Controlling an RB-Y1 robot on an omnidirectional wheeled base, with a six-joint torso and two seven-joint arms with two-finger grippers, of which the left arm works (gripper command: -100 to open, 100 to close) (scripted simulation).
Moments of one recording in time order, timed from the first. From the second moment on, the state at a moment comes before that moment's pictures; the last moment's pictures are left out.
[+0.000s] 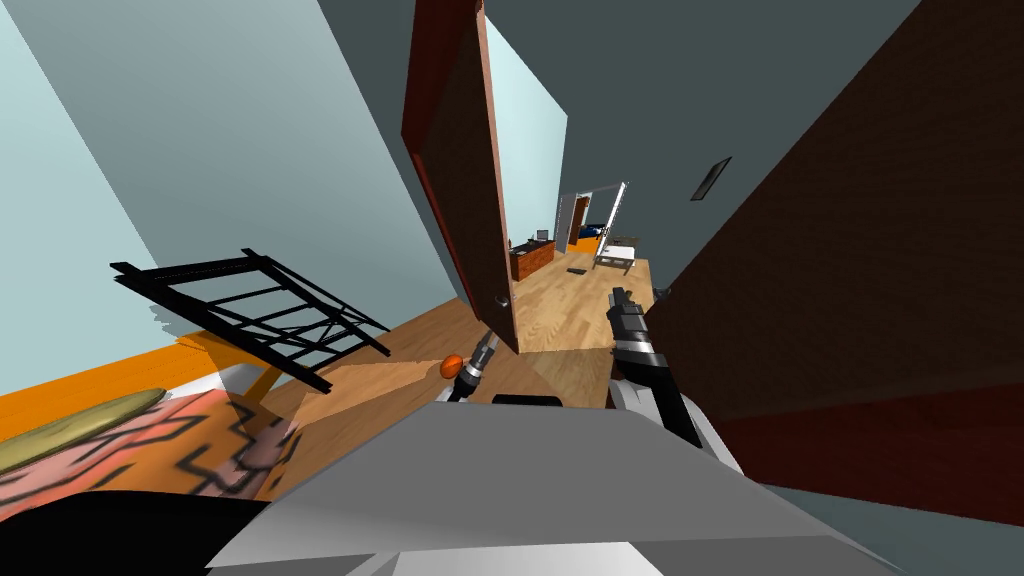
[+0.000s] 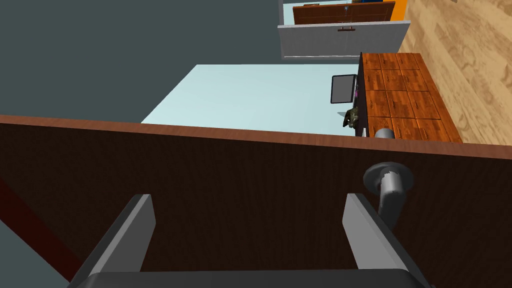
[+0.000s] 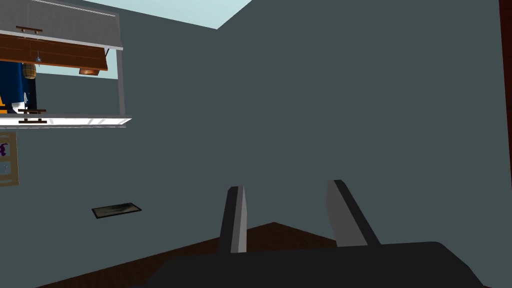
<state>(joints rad) 0.26 0.32 -0.33 -1.40 -0.16 -0.86 0.30</state>
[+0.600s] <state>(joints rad) 0.23 0.35 -0.37 -1.28 -0.17 -0.90 0.34</state>
